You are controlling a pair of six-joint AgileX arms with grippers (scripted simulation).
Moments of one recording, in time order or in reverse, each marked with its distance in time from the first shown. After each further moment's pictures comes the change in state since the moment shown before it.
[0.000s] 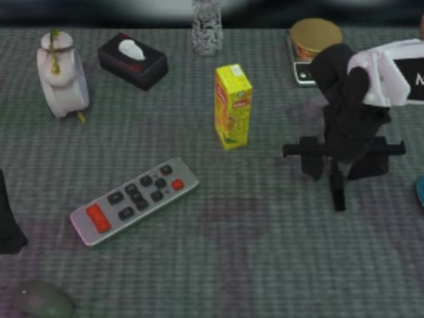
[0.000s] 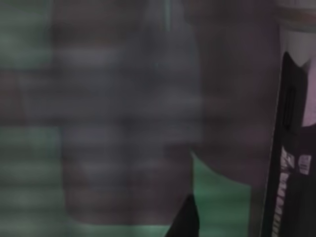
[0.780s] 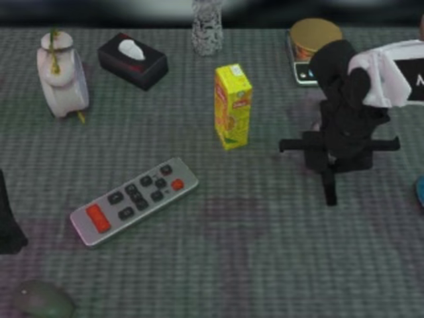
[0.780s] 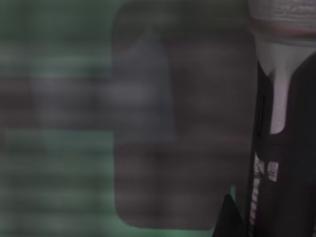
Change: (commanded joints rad) left arm 0.000 0.000 0.000 0.000 0.000 0.000; right arm 0.003 -0.062 0.009 0.042 -0.004 -0.029
